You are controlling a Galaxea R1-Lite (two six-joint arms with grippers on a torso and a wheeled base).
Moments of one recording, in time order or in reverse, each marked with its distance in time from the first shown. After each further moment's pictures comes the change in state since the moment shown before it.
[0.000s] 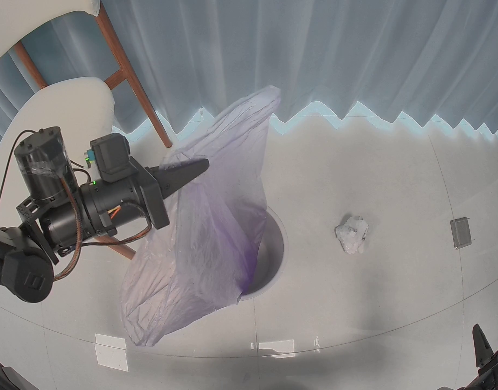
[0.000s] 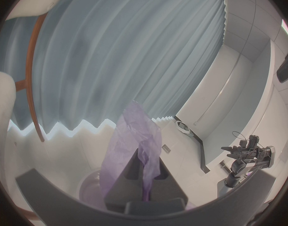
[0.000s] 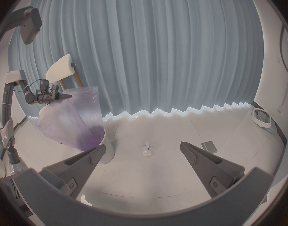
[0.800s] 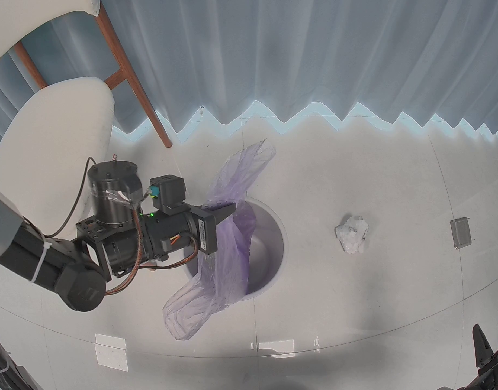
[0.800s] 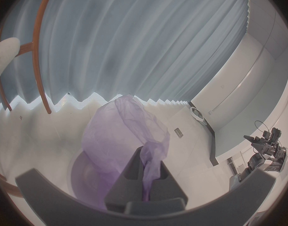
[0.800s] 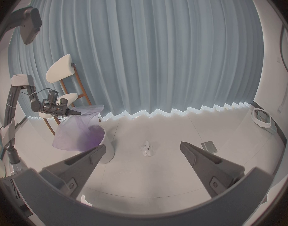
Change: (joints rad) left arm -0.096 0.217 -0.038 0.045 0.230 0.003; right arm 0.000 0.000 0.000 0.000 0.000 0.000
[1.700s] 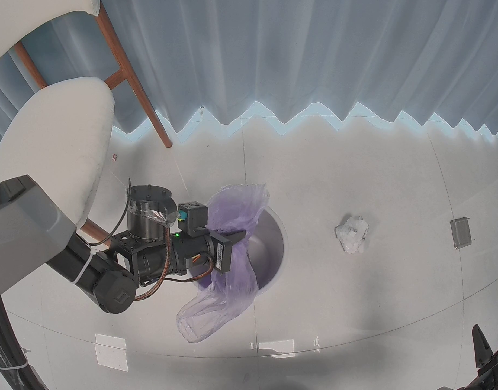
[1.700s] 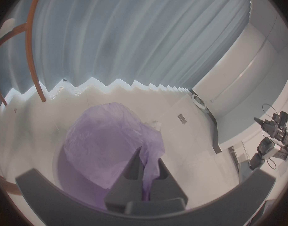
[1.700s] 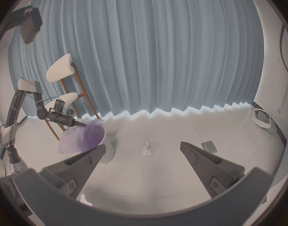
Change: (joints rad) left arm 0.002 0.187 -0.045 -0.014 -0.013 0.067; right arm 0.000 0.000 0.000 0.003 0.000 -0.003
